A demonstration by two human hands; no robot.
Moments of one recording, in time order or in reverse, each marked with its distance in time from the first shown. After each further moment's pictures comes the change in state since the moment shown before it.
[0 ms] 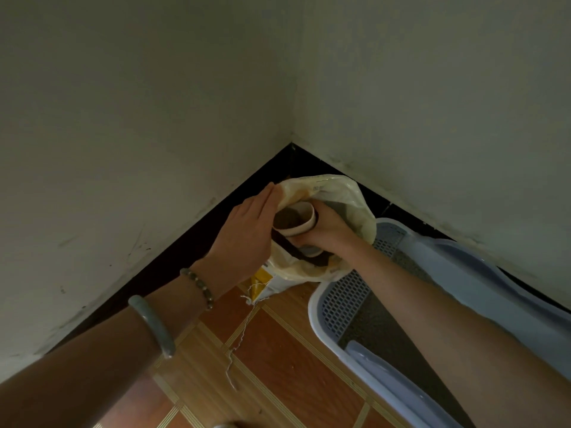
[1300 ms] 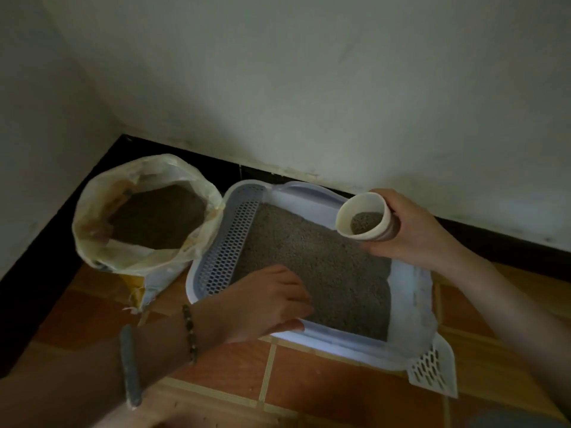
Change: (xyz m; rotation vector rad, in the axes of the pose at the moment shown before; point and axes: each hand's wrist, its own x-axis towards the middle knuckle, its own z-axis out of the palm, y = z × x) left_hand -0.032 0.199 0.044 -0.238 -0.312 1.173; right_hand -0.271 0.122 -0.194 -0.198 0.380 0.102
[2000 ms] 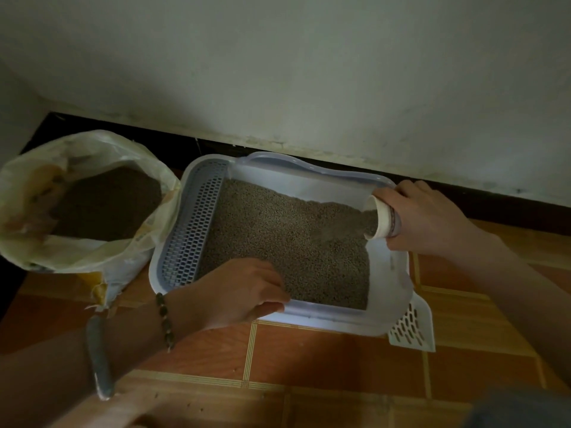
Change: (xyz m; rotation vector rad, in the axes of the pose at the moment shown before) left_hand 0.013 0.001 0.017 -0.256 -0.100 -0.049; right_hand -0.033 0.051 -0.013 -0.784 -0.140 0.118
